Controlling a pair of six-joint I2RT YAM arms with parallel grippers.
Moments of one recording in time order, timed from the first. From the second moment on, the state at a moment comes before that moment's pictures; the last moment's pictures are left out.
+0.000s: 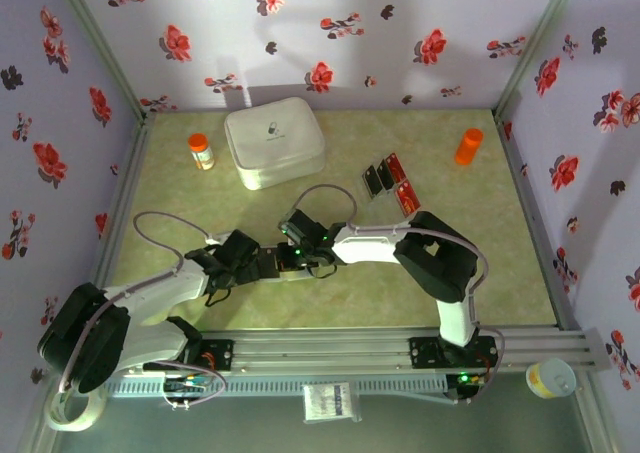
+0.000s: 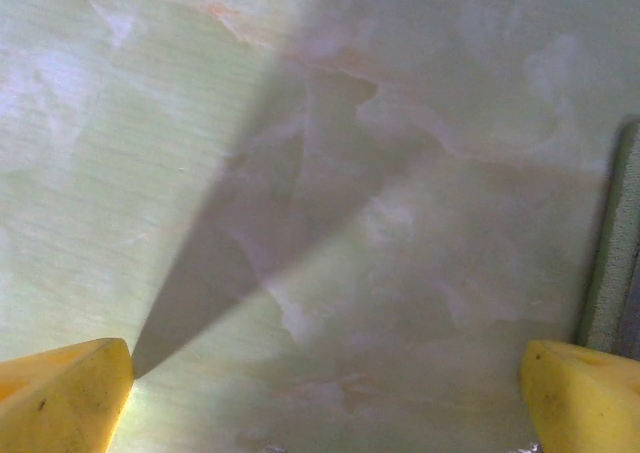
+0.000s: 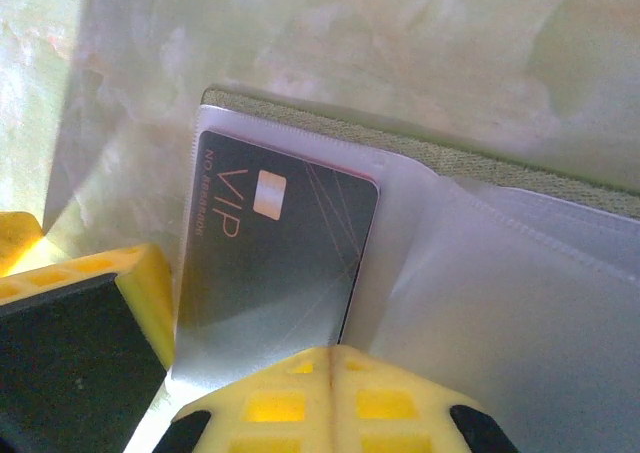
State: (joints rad) left arm -0.67 1.18 0.46 -0.54 -0.34 -0.85; right arm 1.03 1.93 1.13 -0.14 -0.21 0.82
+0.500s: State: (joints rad) left arm -0.67 1.11 0.47 -0.57 -0.34 -0.85; right arm 1.03 1.90 1.13 -0.17 -0.22 0.82
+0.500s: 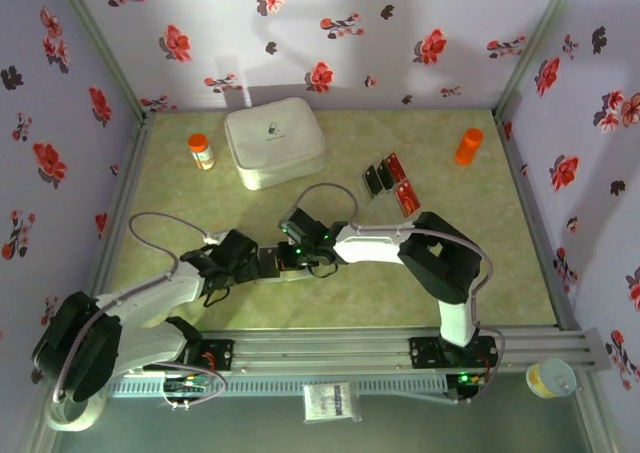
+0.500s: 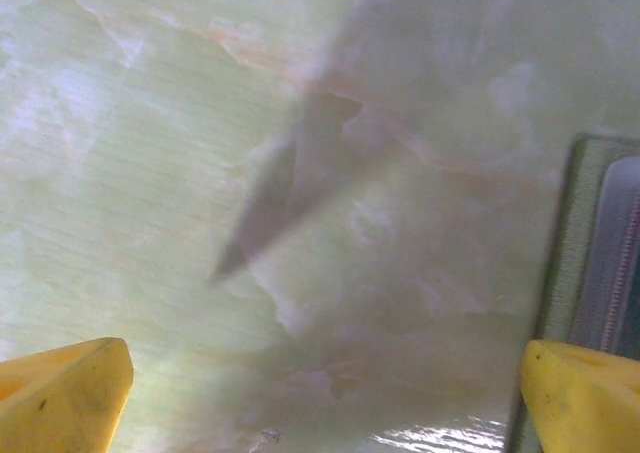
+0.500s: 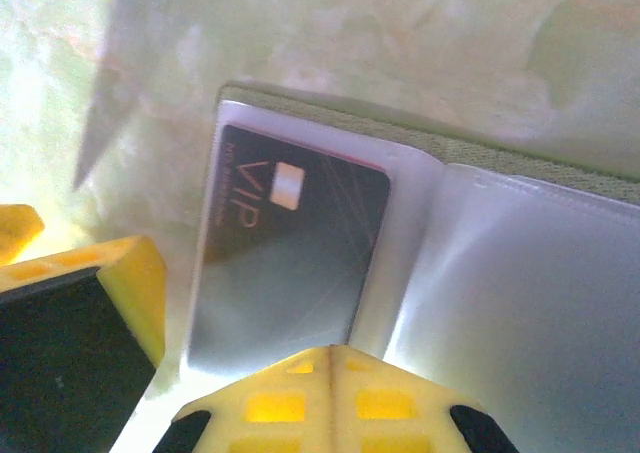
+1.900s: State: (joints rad) left arm -0.63 1.07 0.55 -0.43 -0.20 -0.74; right arm 0.98 1.45 0.83 -0.34 0.02 0.76
